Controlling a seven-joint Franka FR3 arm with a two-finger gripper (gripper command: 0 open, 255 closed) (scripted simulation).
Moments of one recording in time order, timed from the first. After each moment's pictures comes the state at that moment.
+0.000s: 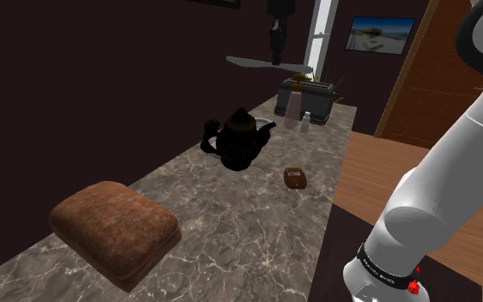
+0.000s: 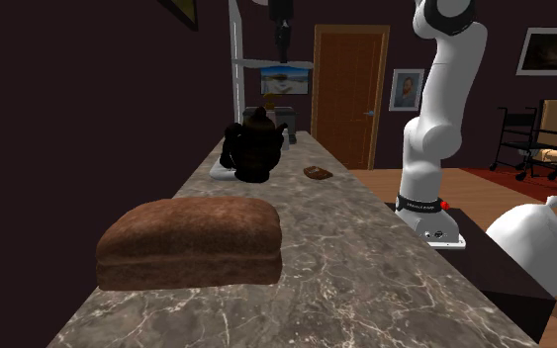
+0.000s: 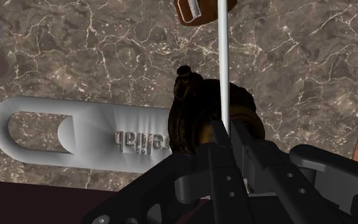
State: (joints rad) arm -0.02 -0.17 -0.02 -1.50 -0.02 1.28 -0.48
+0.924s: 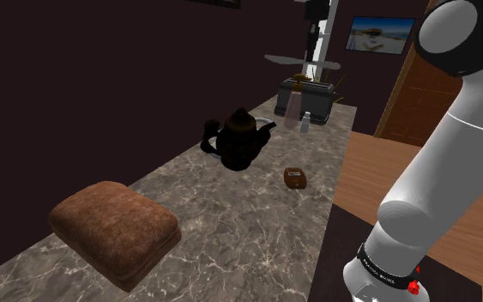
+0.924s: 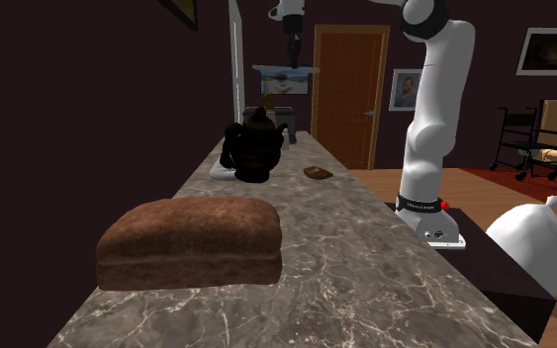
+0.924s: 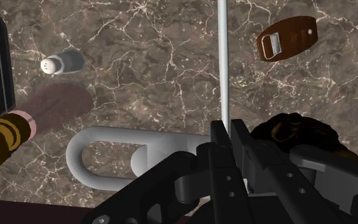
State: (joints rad) arm -0.17 -0.06 -0.23 -1.38 -0.05 1.28 -0.85
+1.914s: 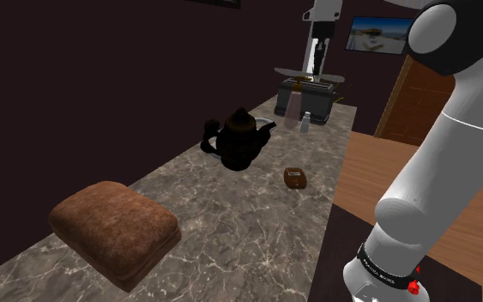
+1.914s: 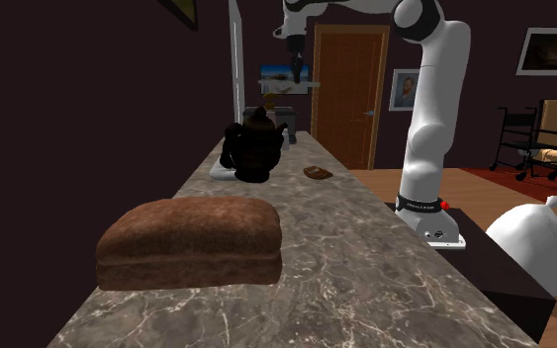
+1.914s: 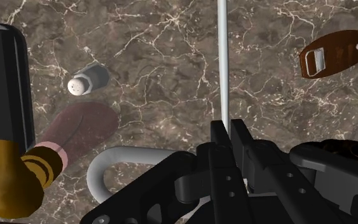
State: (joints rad) arm -0.23 -0.02 -0.30 -1.48 -0.04 1.42 -0.97
